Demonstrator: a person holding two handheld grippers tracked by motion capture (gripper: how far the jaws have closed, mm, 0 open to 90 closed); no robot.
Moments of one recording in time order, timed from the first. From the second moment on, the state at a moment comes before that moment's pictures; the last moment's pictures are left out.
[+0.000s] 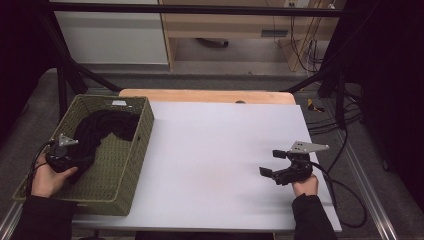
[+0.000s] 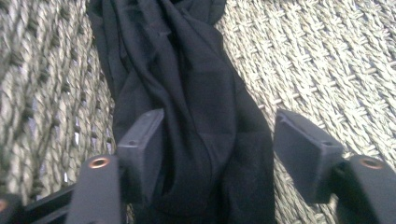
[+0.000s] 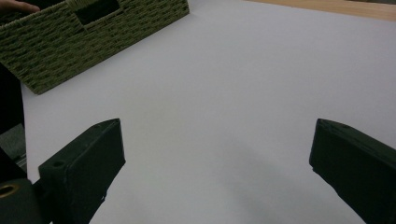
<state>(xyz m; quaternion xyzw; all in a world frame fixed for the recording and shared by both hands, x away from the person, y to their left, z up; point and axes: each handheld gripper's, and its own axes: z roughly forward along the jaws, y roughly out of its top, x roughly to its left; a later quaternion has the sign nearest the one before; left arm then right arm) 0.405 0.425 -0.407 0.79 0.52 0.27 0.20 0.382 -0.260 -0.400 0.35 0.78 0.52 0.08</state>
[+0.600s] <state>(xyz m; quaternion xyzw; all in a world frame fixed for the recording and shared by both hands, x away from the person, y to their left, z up) 0.399 0.427 -0.410 0.78 0.56 0.22 0.18 0.382 -0.261 -0.401 0.35 0.78 0.52 0.08</state>
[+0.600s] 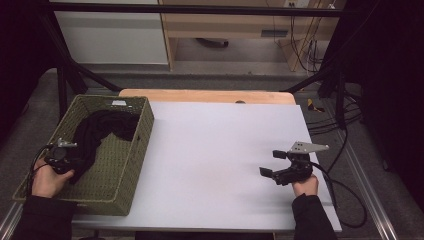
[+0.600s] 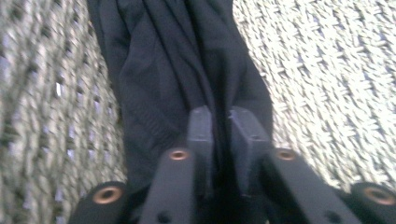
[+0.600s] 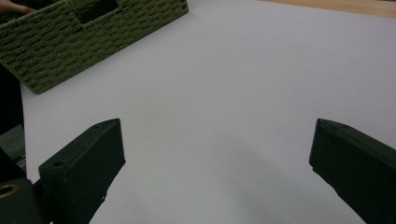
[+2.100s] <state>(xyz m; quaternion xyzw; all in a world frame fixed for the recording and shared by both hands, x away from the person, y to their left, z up) 0.428 0.403 -0.339 0.76 0.53 0.21 0.29 0.383 -0.261 -0.403 0.35 0.78 0.52 0.08</state>
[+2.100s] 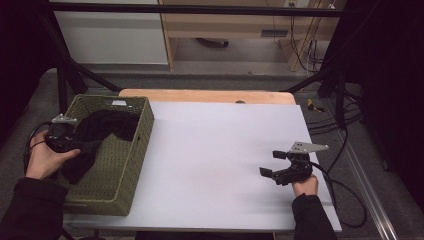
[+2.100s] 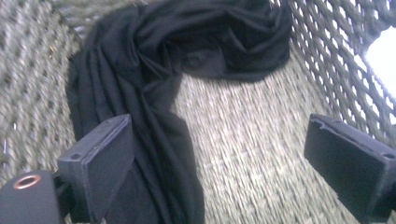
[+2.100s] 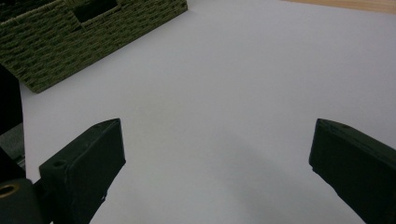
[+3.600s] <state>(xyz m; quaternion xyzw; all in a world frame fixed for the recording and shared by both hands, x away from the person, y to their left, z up) 0.458 0.433 -0.404 0.74 0.60 0.22 0.21 0.382 -0.263 -0.402 0.35 0.78 0.52 0.08</state>
